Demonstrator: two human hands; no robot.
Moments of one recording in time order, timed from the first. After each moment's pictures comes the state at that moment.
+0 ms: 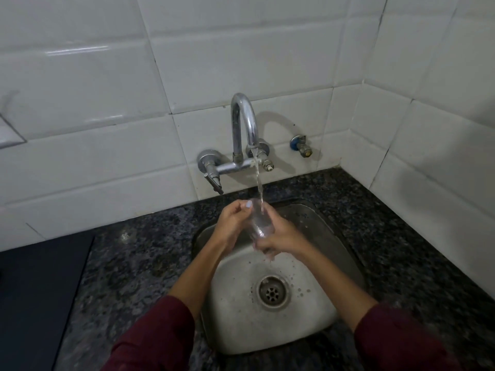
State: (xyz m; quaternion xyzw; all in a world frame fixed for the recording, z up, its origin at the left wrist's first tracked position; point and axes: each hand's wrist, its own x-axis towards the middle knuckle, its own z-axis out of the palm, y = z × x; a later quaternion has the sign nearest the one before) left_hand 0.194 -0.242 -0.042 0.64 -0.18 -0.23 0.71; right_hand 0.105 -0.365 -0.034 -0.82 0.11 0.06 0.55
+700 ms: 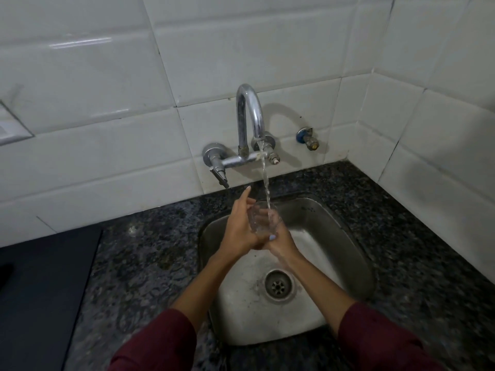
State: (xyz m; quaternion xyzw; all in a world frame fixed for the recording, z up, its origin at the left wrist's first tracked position) left_hand 0.174 -0.230 -0.053 0.81 -0.31 -0.07 0.49; right_hand 0.119 -0.336 -0.083 -0.68 0.19 -0.08 0.71
